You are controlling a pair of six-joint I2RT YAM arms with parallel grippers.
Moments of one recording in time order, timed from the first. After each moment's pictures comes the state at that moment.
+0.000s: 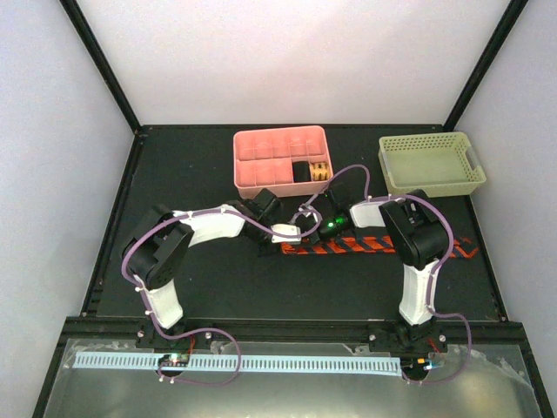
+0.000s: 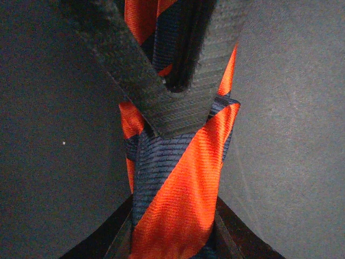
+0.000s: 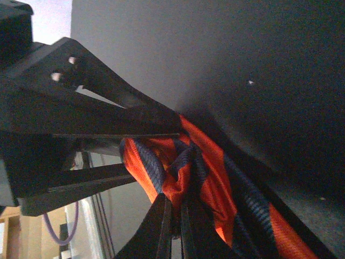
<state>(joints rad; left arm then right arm) -0.68 1.78 1.01 -0.44 0.26 0.73 0.46 1.96 0.97 -0.21 -1.01 0.19</state>
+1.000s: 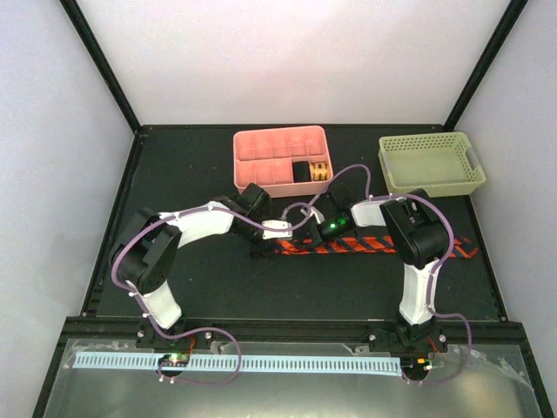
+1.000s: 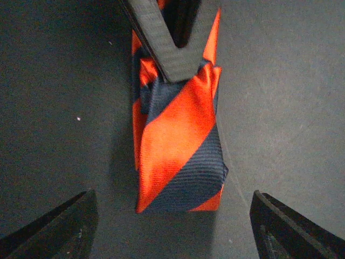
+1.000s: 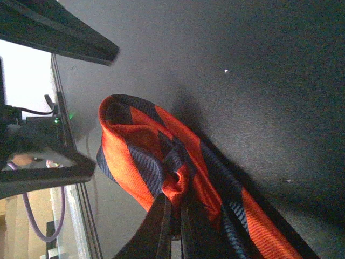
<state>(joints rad) -0.61 1.72 0.99 -0.50 0.38 0.78 0.44 1.97 0.97 -0.26 -0.97 0.10</state>
